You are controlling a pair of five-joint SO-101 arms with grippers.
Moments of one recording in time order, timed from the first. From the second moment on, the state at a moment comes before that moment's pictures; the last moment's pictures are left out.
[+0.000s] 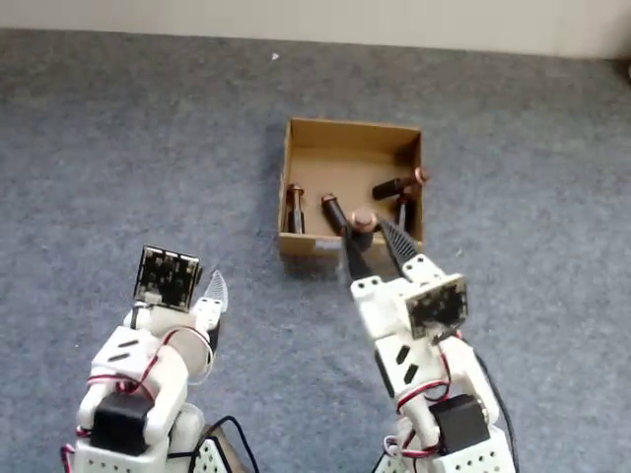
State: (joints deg) left arm 5.2 -104.2 79.3 68.1 2.2; right arm -25.0 -102.2 85.1 24.7 9.1
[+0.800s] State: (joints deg) left arm 3.2 -104.2 88.8 59.8 2.1; right arm -16.3 -11.1 46.5 -6.1 9.1
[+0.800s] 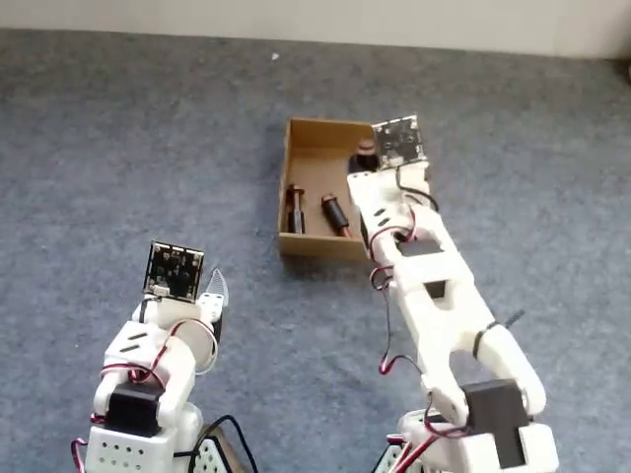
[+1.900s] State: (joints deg) left arm -0.4 -104.2 89.4 59.8 2.1; right arm -10.9 -80.3 67.8 38.5 -1.5
